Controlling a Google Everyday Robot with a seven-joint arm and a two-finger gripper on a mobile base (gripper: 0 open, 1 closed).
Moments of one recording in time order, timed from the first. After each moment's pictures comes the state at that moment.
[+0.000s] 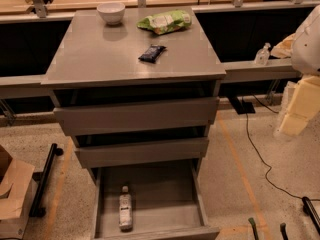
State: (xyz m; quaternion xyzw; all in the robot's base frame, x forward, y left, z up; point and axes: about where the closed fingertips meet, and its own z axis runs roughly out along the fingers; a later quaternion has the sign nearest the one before) arm 0.438 -0.217 0.976 -0.60 0.78 -0.03 0.16
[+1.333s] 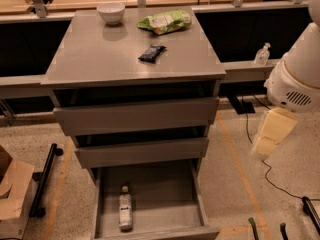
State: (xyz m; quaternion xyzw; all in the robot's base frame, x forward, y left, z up) arm 0.448 -0.223 0.898 -0.54 0.84 -0.03 0.12
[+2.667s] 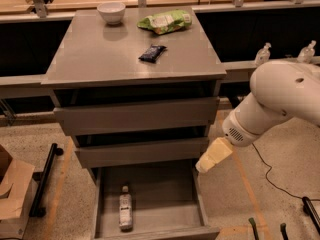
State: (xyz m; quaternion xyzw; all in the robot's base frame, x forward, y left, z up) arm 0.485 -0.169 0.749 -0.39 0.91 0.09 0.14
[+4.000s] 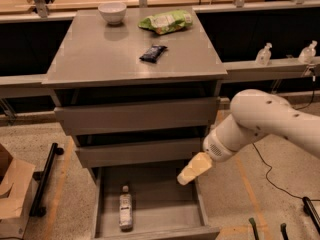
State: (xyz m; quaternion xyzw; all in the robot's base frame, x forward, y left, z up) arm 0.487 -0.123 0.668 -0.38 0.90 0.18 0.11
